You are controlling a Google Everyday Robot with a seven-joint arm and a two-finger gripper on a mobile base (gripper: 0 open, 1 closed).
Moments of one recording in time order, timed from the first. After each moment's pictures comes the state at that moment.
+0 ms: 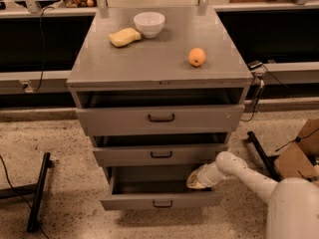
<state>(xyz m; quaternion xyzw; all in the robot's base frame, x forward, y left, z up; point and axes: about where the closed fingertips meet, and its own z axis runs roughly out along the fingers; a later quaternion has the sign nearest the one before) 0.611 -0.166 0.254 -0.70 0.65 0.15 0.26</state>
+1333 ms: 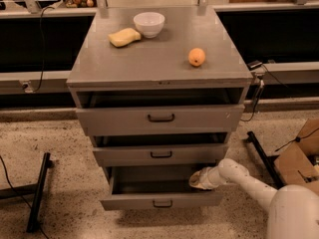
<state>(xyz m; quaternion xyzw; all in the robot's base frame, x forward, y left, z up) 0.630 -0.181 0.225 -0.67 0.67 0.10 0.29</state>
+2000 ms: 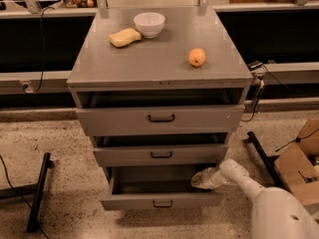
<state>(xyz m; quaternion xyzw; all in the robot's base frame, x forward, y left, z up) 0.648 -0.197 0.183 -0.66 0.69 0.12 0.29</state>
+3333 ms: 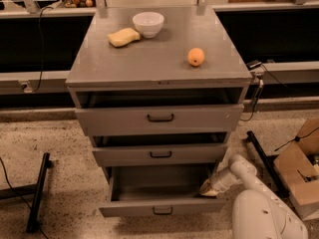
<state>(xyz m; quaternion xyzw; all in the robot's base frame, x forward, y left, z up) 0.606 -0.239 0.159 -0.65 0.70 0.23 0.19</state>
